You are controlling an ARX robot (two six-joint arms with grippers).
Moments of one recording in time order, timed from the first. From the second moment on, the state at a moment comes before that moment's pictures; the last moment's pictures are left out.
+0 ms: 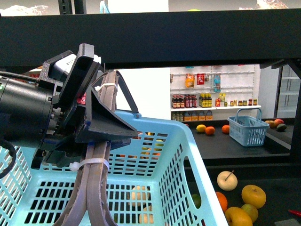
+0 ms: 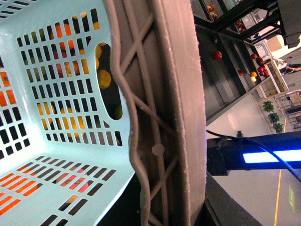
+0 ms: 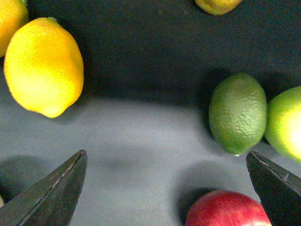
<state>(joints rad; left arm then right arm) -0.26 1.50 1.03 0.03 0.74 -0.47 -0.02 2.28 0.92 0.49 0.08 -0.12</state>
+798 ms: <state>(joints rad) -0.26 1.50 1.03 0.03 0.74 -0.47 0.15 2.57 1.27 0.39 0.09 0.15</state>
